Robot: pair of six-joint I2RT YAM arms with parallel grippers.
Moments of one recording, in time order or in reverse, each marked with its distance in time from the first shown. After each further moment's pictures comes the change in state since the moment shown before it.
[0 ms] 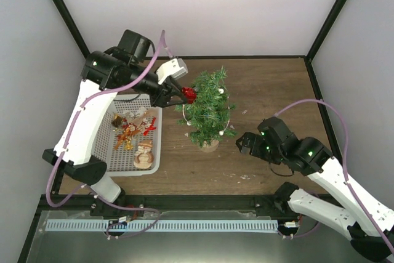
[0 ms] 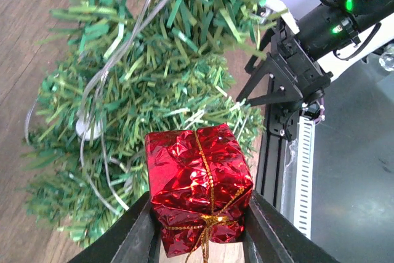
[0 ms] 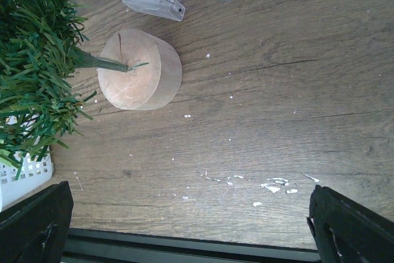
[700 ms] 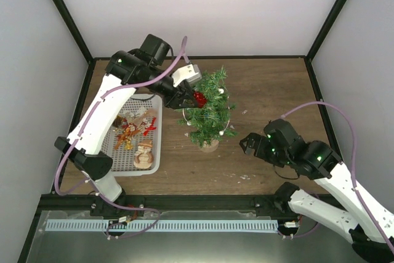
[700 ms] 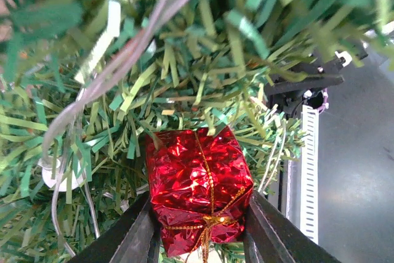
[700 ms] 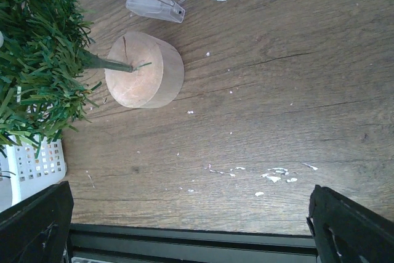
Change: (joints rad) left arm -0.070 0.093 -0.059 0.085 -0.010 0.012; right arm 0.000 -0.045 0.024 -0.053 -0.001 0.046
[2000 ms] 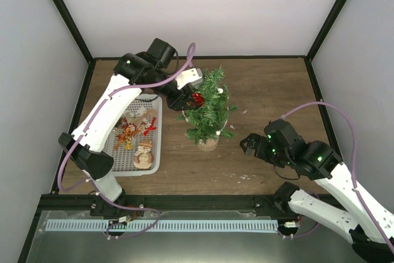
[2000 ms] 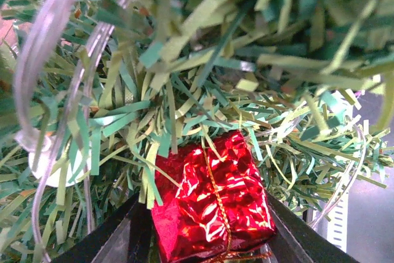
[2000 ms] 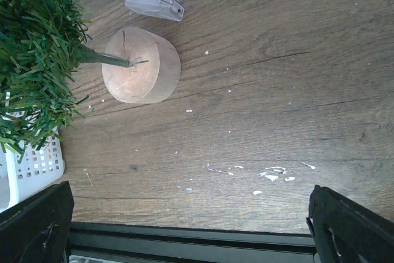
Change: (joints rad) left arm -0.012 0.012 -0.099 0.070 -0.098 0.007; right arm 0.000 -0.007 0.002 -0.008 -0.002 -0.006
